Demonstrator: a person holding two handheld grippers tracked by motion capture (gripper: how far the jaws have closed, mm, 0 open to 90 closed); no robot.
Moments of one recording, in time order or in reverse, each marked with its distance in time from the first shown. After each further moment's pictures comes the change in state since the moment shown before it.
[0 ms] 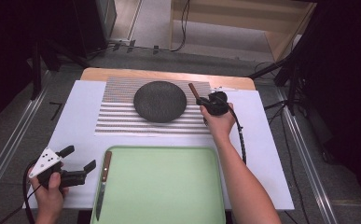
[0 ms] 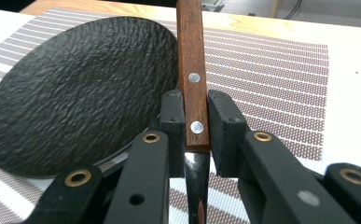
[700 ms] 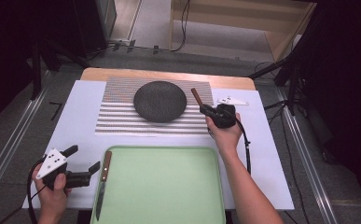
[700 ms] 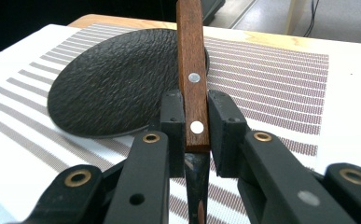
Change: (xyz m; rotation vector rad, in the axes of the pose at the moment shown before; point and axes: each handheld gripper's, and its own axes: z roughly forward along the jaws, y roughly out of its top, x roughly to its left) left arm -0.018 0.008 0.004 0.022 0.001 0.072; right arm 0.011 -0.029 -0.048 -0.107 0.065 -0.039
